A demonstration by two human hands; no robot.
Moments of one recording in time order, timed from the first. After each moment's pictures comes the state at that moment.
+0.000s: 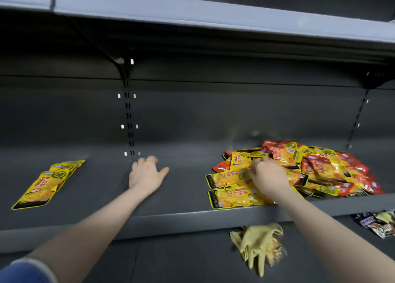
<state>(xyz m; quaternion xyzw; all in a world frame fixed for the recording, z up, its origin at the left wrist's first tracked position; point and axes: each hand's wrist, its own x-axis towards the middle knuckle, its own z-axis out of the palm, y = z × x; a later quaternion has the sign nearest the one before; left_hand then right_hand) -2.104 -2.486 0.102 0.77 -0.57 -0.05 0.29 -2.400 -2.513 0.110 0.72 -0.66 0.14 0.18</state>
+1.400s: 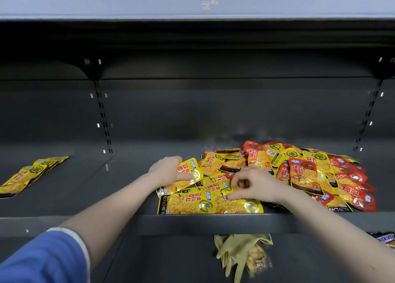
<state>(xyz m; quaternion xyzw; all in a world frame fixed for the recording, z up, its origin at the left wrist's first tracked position) -2.244 -2.535 0.117 0.71 -0.70 -0.03 0.12 -2.511 -2.547 0.116 0.90 -0.39 0.14 -0.10</state>
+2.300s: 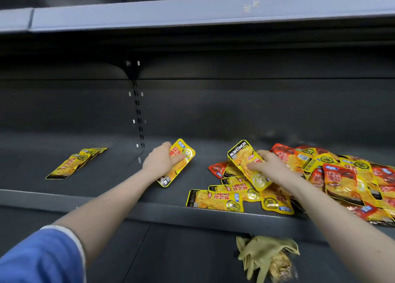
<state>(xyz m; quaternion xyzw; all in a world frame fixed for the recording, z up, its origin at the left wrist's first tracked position) -2.179 -2.496 0.124 0.77 -0.55 -0.01 0.31 -2.462 -2.560 0.133 0.75 -0.49 0.31 -0.30</state>
